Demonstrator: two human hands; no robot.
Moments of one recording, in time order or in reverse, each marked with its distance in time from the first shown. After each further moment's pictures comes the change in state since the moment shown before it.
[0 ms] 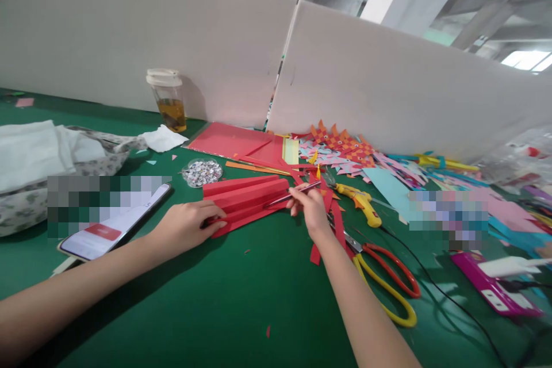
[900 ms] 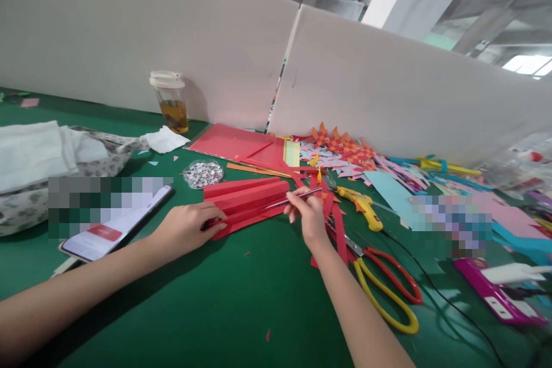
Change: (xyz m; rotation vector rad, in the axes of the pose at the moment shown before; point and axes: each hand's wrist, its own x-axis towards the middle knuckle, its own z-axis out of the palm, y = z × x) left_hand -0.001 0.001 0.001 0.022 -0.019 -0.025; right_hand -0.010 0.000 0.006 0.016 -0.029 -0.116
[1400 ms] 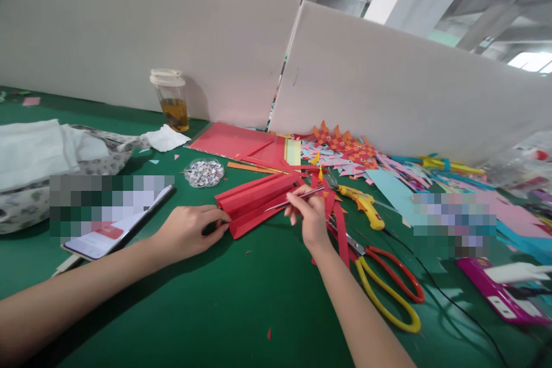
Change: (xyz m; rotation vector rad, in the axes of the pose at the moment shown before) left_hand -0.004 0.006 0.002 -0.058 0.118 0.113; right_hand -0.009 -0.004 0.005 -0.011 -0.006 -0.026
